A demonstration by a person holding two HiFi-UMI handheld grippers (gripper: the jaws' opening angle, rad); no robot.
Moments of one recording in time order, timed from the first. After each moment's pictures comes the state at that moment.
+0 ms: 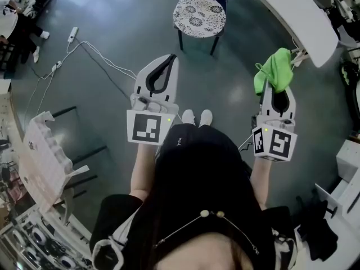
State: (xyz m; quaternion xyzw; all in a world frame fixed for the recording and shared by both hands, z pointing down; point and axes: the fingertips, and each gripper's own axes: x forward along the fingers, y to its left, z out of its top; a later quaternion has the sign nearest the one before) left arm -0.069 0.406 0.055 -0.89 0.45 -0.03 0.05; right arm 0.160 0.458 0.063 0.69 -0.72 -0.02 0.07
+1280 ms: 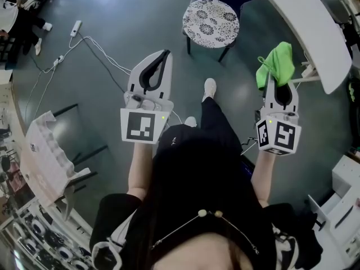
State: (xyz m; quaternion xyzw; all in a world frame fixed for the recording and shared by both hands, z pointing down) left arm -0.100 0.265 0.073 -0.87 0.49 -0.05 0.04; right arm 0.152 0.291 0.096 0.66 -0.75 0.01 0.09
